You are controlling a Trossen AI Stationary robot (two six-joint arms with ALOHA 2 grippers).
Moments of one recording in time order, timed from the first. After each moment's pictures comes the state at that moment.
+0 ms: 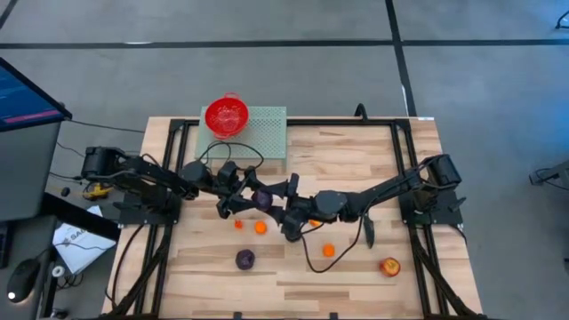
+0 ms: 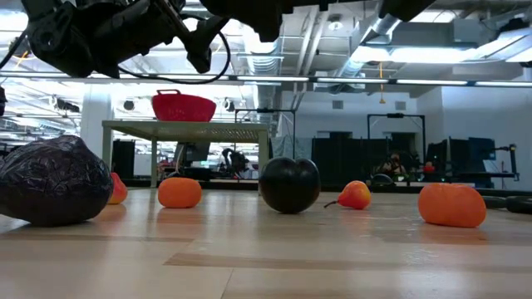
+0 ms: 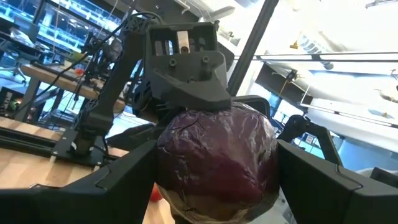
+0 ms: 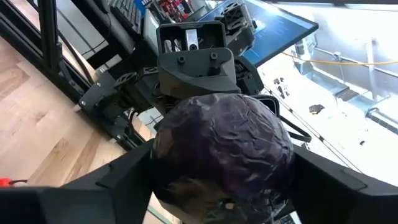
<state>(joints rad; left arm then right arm) 0.05 1.40 0.37 1.35 0.34 -0.54 0.25 1.81 1.08 0.80 0.45 -1.02</state>
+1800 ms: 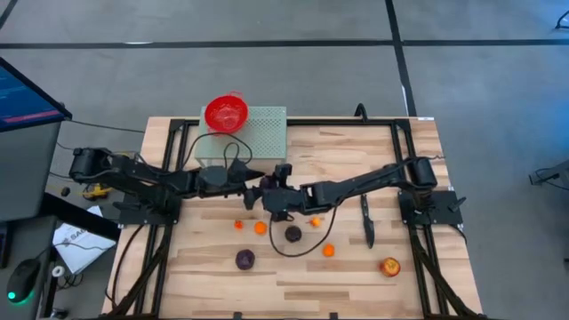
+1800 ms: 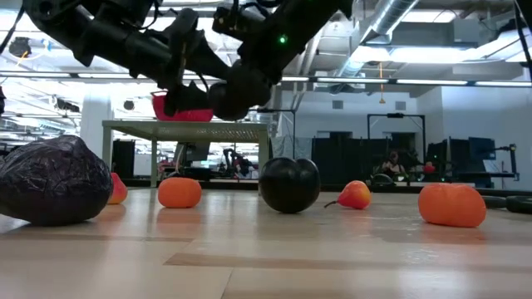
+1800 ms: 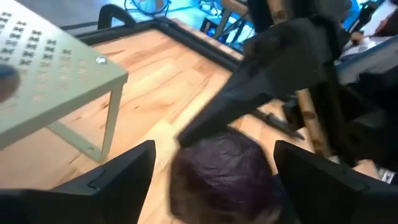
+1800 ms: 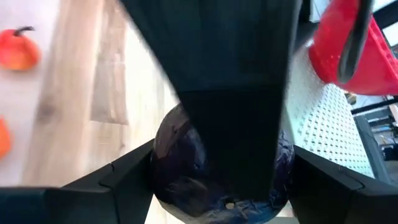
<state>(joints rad) 0.00 1.26 0.47 0.50 -0.28 -0.48 0.15 1.99 1.48 -0.22 0.65 -0.32</state>
